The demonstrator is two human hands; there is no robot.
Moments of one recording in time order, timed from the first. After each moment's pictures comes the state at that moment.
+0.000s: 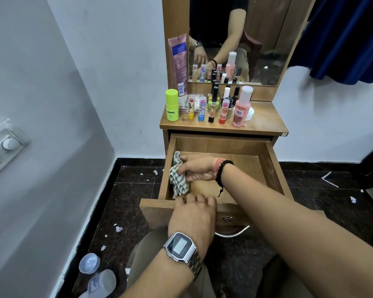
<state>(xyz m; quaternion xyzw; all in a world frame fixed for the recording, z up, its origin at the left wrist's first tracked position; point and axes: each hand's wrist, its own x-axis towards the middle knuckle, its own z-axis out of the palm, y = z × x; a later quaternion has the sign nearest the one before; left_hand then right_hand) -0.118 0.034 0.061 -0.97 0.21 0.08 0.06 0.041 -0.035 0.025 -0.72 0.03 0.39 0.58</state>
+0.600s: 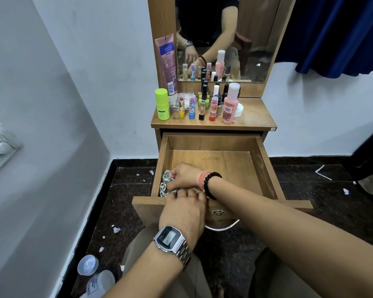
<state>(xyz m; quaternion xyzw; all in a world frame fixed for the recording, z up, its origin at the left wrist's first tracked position) -0.117 0.034 0.057 -0.97 0.22 0.06 0.09 0.009 -0.029 0.009 -0.91 -0.08 0.25 0.32</state>
